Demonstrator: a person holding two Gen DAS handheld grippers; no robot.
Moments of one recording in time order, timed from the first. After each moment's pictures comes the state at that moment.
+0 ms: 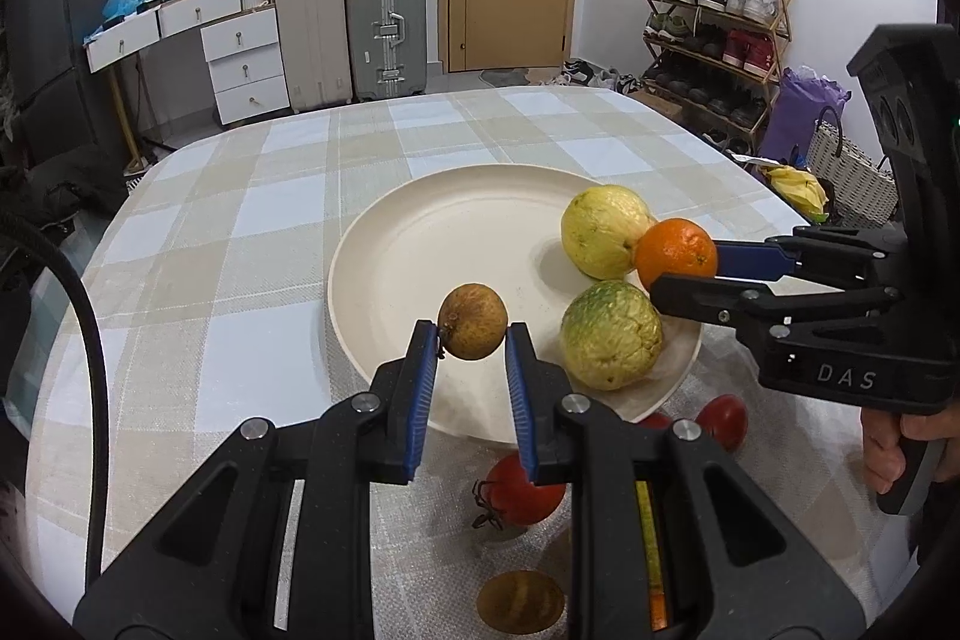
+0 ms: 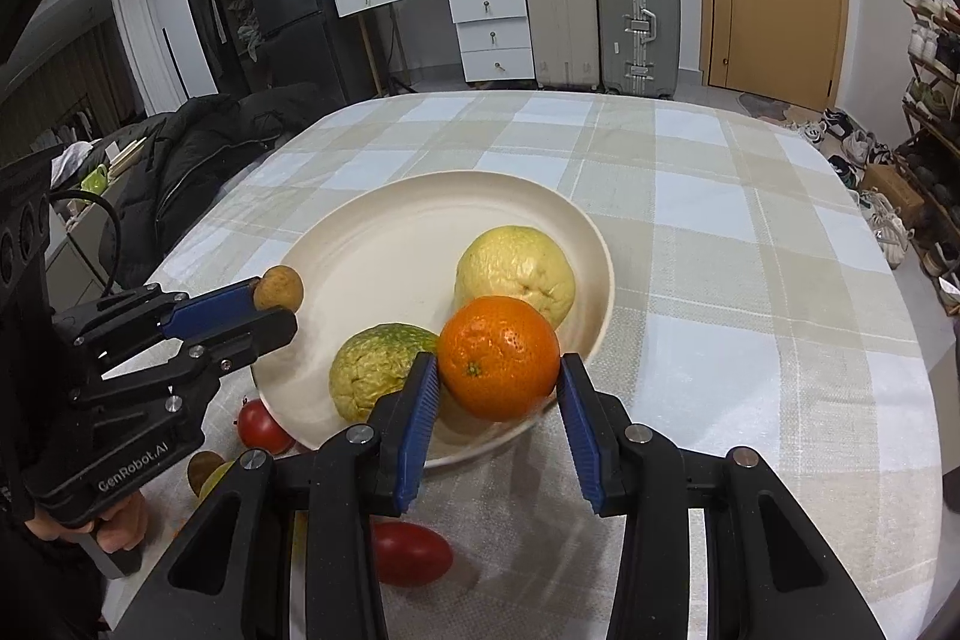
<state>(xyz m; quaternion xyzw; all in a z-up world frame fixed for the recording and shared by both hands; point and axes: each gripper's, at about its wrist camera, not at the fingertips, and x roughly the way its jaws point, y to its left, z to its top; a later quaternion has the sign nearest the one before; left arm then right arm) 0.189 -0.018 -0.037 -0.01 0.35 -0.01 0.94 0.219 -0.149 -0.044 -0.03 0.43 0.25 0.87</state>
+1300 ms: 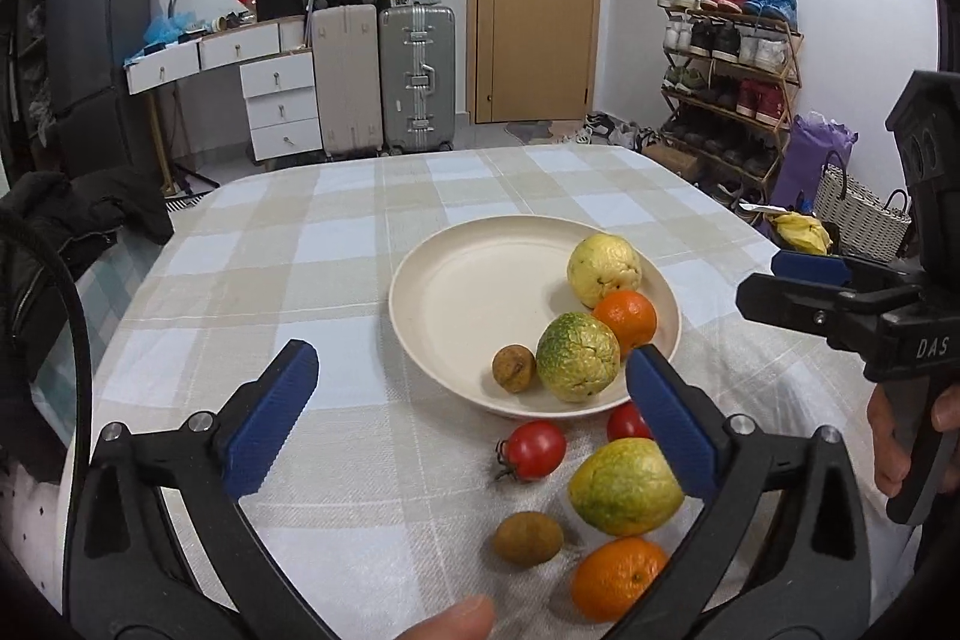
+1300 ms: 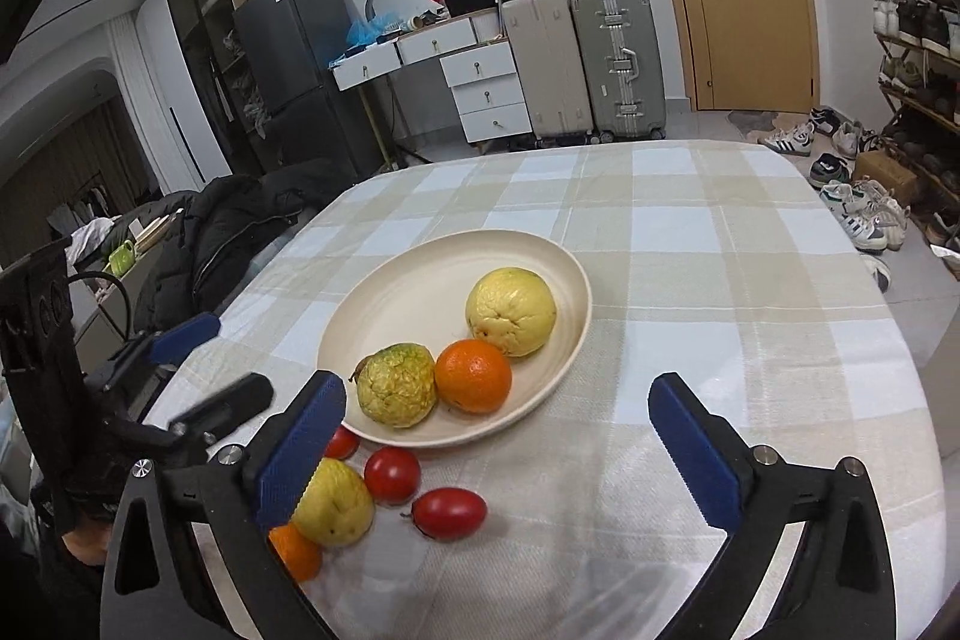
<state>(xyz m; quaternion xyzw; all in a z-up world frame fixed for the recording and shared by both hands) 0.124 -0.009 -0.004 -0.02 0.28 0.02 0.96 0.172 -0.191 -0.004 0.05 0.38 0.24 0.89</state>
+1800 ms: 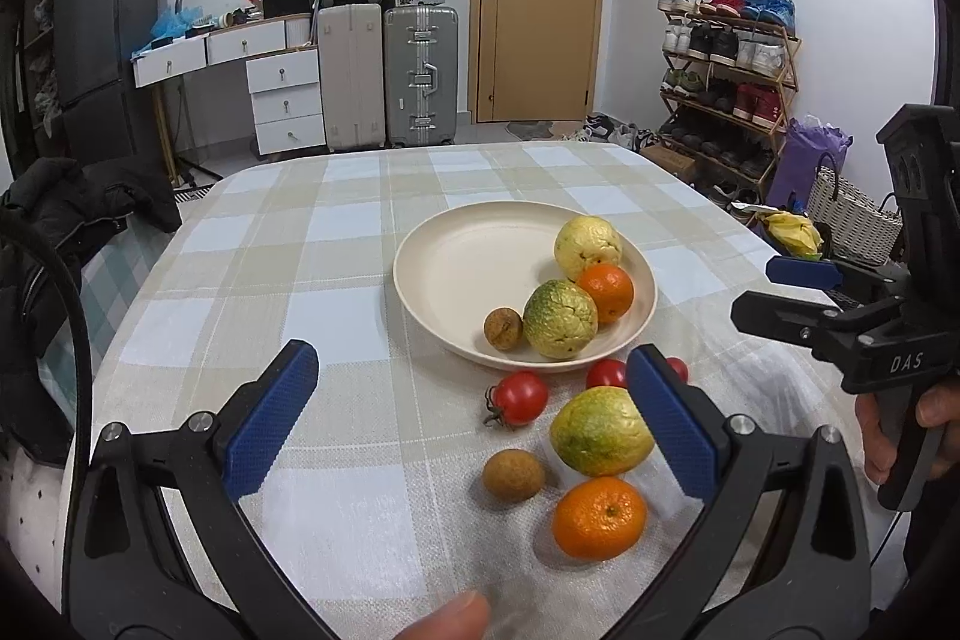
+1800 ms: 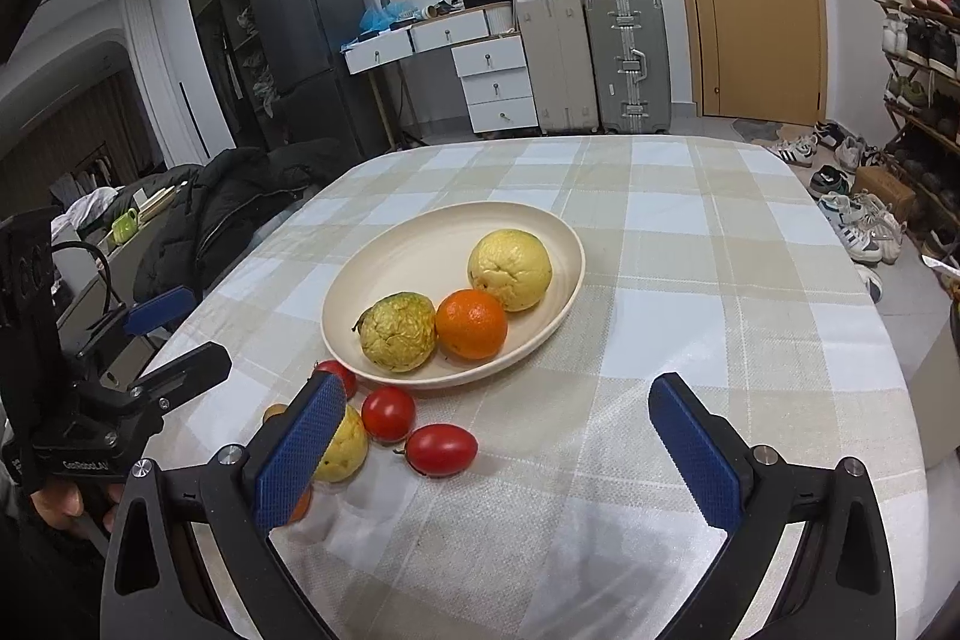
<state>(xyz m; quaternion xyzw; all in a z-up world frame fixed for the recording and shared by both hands) 0.080 -0.015 0.002 -0.03 0.28 0.02 0.96 0.145 -0.197 -0.010 0.02 0.38 0.25 0.89</state>
